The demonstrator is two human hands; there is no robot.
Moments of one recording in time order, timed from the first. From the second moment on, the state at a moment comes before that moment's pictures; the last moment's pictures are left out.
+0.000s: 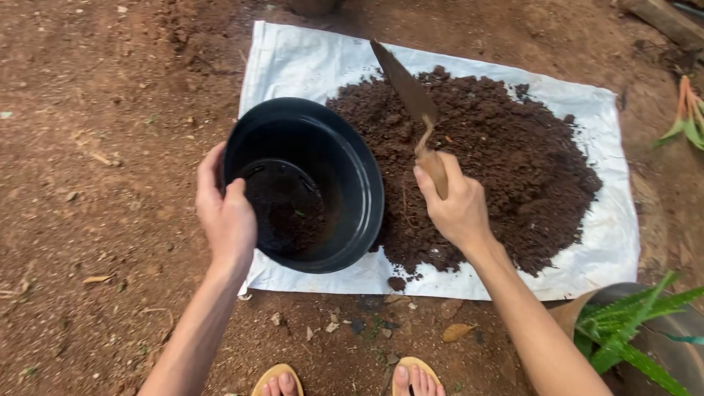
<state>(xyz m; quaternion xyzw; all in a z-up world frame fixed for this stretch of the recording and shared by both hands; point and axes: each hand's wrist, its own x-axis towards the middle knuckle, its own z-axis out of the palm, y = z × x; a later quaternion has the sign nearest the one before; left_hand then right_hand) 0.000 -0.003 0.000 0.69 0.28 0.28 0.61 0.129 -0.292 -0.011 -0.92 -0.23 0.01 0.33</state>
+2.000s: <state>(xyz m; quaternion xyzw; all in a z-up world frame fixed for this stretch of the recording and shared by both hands) -0.015 -0.004 -0.012 0.70 0.28 0.36 0.55 0.105 -0.331 -0.012 -0.94 0.03 0.15 0.30</state>
